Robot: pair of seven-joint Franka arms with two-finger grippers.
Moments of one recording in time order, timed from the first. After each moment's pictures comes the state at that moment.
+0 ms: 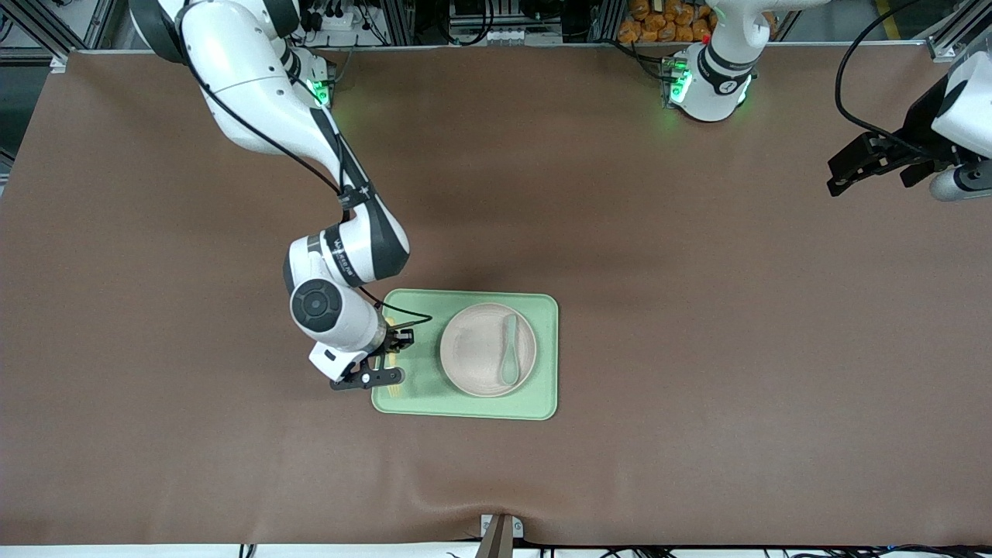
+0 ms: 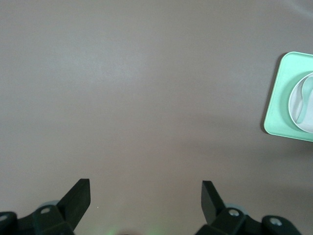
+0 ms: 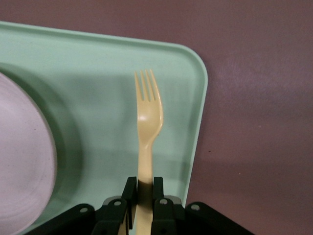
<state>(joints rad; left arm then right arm) 0.01 -0.01 -0.15 -1.49 0.02 1.49 -0.25 0.51 0.78 -0.13 -1.43 0.23 2.17 0.20</state>
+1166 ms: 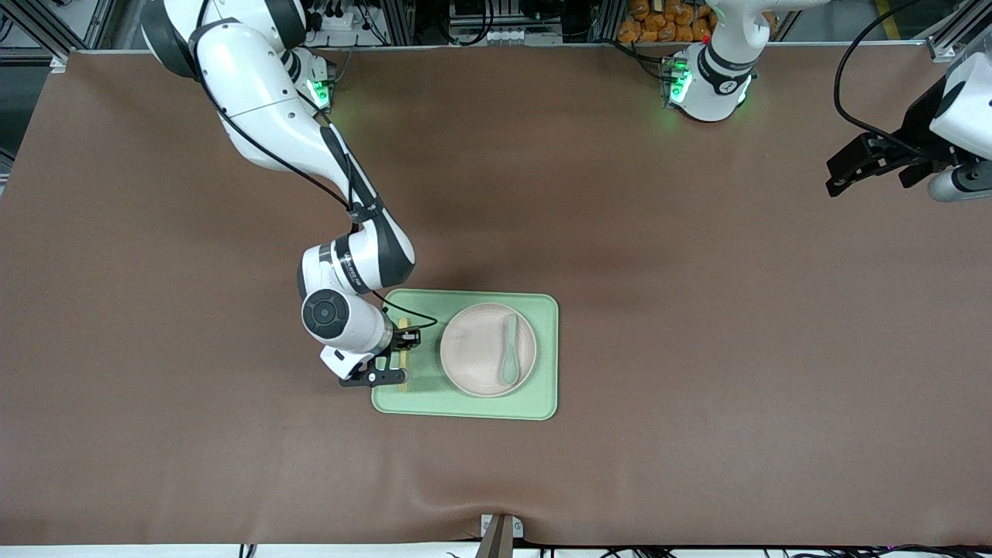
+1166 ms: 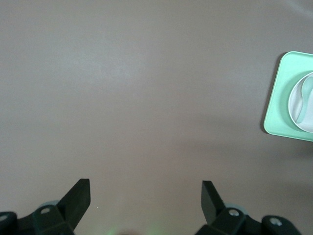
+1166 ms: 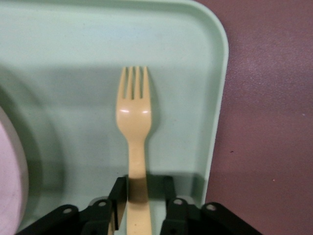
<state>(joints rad) 0.01 -0.01 -0.15 -1.49 0.02 1.49 -0.25 0.52 0.84 -0.12 -1.45 0.26 2.24 0.21</state>
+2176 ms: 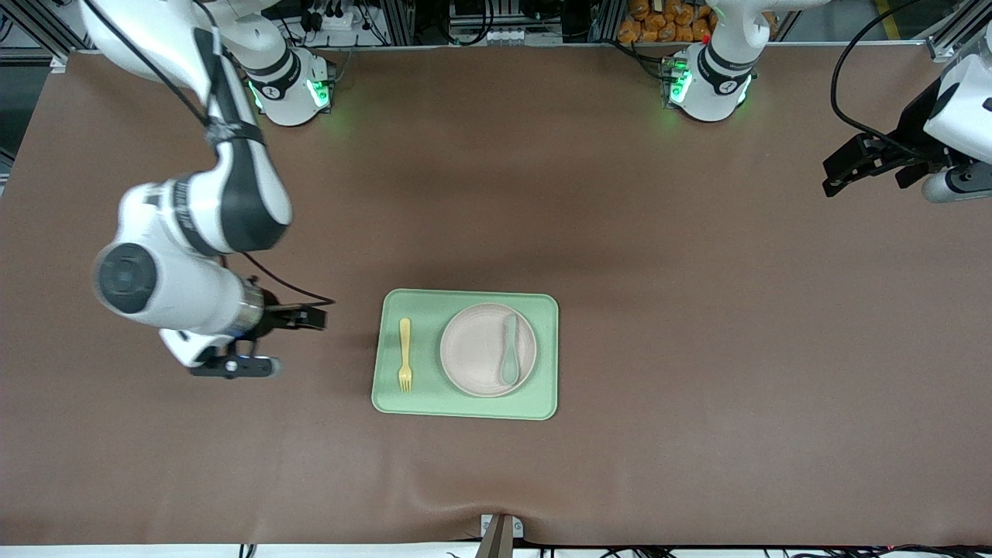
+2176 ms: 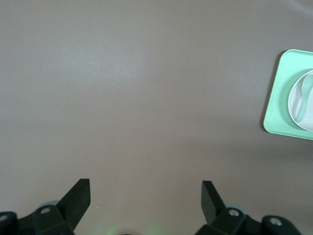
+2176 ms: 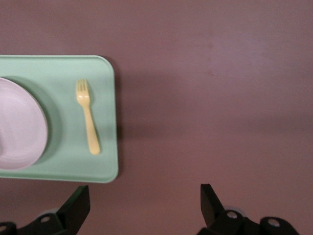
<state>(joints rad) 0.01 -0.01 -0.15 -1.49 0.02 1.49 -0.25 0.41 0.48 -0.28 -1.42 0.23 1.75 0.12</state>
